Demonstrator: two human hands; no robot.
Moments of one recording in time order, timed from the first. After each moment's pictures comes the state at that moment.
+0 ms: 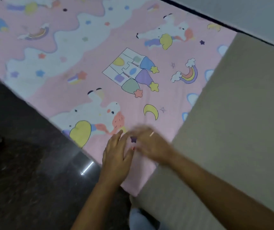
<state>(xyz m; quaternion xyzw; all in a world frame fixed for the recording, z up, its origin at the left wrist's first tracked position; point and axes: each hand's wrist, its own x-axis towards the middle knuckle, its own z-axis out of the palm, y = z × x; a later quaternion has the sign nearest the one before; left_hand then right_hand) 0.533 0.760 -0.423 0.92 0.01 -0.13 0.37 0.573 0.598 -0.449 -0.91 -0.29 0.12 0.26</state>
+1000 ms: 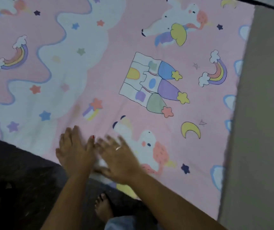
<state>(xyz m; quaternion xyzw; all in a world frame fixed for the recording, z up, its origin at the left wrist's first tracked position) 0.751 0.981 -0.458 0.98 0.10 -0.09 0.14 0.695 0.852 -0.491 -0.97 -0.18 0.06 0.17</state>
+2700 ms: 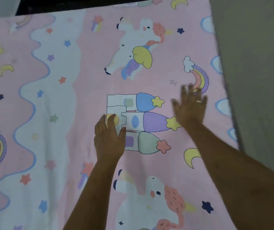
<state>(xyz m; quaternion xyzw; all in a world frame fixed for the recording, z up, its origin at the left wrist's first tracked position) 0.912 0.805 -0.426 0.96 -0.17 -0.14 0.18 0.827 0.564 -0.512 -0.90 0.42 -0.02 0.06</state>
